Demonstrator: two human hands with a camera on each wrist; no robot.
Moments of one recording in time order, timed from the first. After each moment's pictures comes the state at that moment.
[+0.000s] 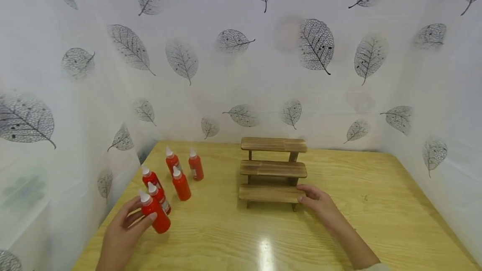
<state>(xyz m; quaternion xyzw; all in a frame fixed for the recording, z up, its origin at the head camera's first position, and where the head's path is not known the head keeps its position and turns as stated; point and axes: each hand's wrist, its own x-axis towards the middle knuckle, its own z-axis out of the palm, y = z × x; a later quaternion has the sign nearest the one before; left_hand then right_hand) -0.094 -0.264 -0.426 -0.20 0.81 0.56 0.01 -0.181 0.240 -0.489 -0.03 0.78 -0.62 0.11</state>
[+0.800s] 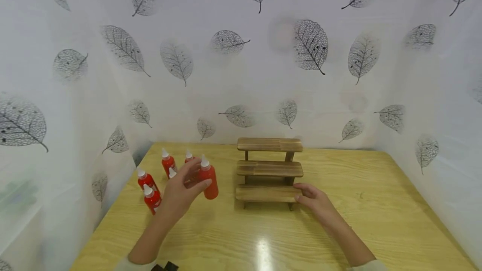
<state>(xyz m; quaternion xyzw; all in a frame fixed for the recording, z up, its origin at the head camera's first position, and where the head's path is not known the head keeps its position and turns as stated) -0.164 -0.162 -0.392 0.10 0.82 0.55 -0.06 -0.181 0.240 -0.493 -0.02 0.77 -0.62 0.10</state>
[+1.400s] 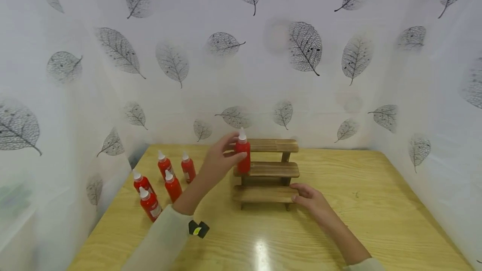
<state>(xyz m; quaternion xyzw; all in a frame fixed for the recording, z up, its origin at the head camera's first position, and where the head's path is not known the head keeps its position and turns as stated) -0.242 -0.073 -0.370 0.21 0.80 0.56 -0.06 -0.182 0.241 -0.494 -0.02 0.78 -0.62 0.09</state>
